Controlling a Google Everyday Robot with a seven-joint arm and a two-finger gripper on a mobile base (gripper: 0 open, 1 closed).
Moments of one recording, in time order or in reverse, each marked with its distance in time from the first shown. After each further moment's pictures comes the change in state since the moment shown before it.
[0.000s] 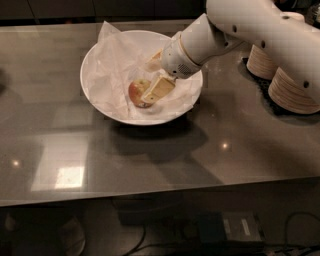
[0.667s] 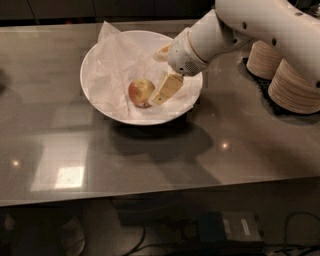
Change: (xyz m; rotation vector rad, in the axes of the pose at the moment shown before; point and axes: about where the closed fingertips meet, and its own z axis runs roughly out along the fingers) arm 0.006 -0.004 -0.017 0.035 0.017 0.010
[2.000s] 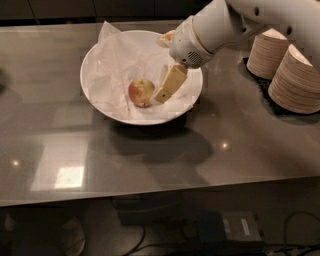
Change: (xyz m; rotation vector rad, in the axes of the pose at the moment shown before) arm -0.021 0.006 -0.027 0.006 -0.023 0.001
